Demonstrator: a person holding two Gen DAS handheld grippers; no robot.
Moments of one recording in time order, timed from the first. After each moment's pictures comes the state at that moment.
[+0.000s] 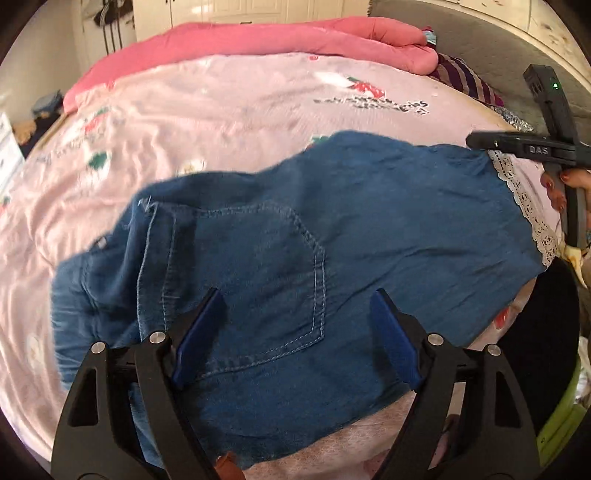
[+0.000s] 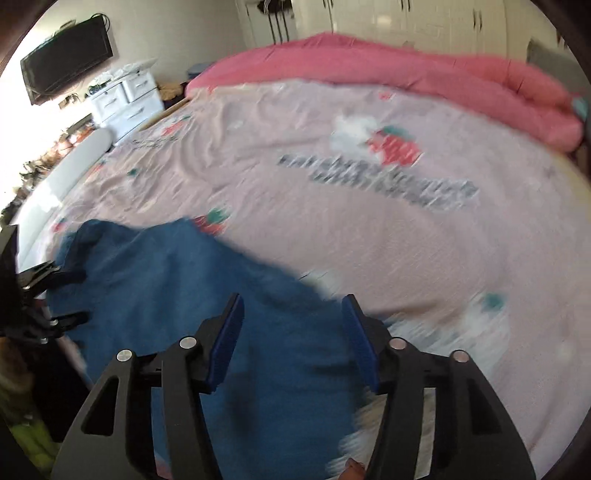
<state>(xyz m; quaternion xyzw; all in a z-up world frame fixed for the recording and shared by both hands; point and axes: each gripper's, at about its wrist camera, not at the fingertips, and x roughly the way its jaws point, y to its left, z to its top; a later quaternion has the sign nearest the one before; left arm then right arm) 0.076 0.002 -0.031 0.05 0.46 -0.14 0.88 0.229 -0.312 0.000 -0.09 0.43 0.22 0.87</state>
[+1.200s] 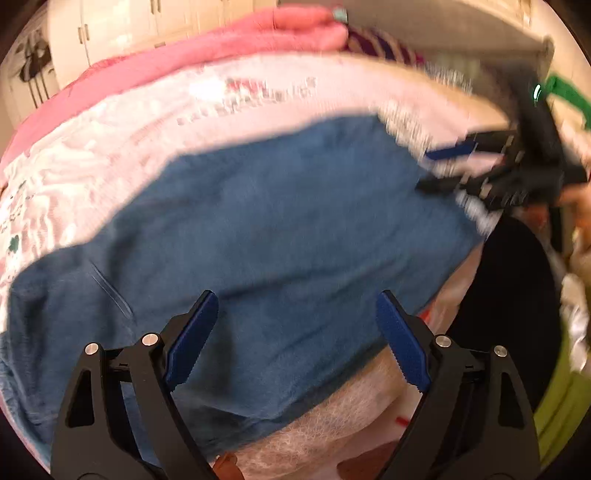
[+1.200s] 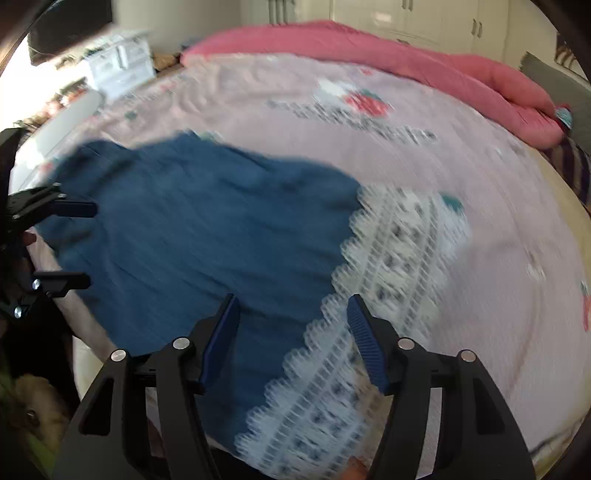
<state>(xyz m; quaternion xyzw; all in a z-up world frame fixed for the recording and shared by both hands) 0.057 -0.110 -0.039 0.13 0.45 -0.26 0.85 0.135 -0.355 -0.034 -0.09 0.45 0.20 0.86</state>
